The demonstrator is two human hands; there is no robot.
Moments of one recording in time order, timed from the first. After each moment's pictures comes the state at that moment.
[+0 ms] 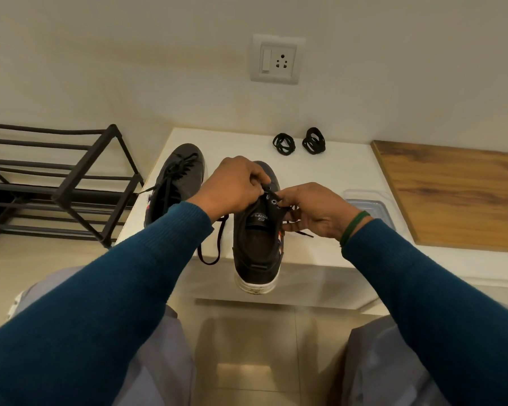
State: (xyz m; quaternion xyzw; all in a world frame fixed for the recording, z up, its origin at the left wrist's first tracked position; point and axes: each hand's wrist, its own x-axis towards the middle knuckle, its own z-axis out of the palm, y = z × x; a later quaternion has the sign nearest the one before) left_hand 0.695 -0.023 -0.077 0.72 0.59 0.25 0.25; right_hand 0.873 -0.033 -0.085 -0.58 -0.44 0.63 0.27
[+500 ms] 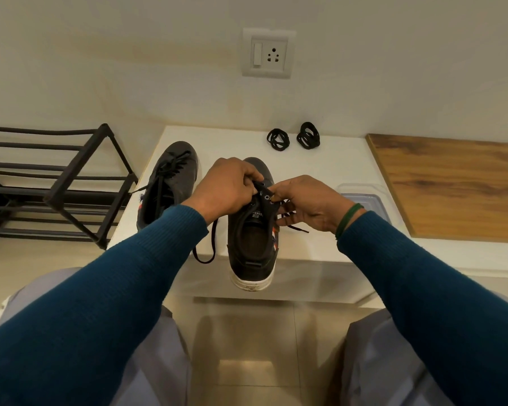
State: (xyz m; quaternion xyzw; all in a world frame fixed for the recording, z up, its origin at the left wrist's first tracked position) left_hand 0.700 -0.026 -0.083 0.73 0.60 0.23 0.23; right_hand 0.877 -0.028 -0.087 -0.57 -0.48 0.62 0.25
